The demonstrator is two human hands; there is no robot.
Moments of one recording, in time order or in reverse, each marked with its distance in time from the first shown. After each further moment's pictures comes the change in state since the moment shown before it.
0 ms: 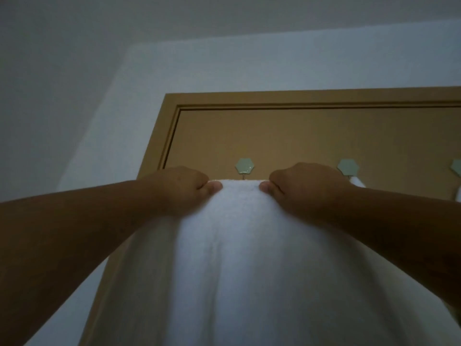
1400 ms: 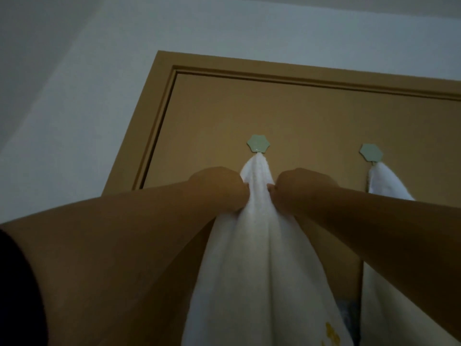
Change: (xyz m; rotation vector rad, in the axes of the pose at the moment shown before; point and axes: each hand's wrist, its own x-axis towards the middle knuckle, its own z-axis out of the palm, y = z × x) left_hand 0.098 -0.008 0.129 -0.256 -0.142 -0.083; right_hand 0.066 -0.029 0.100 -0.054 -0.287 0.381
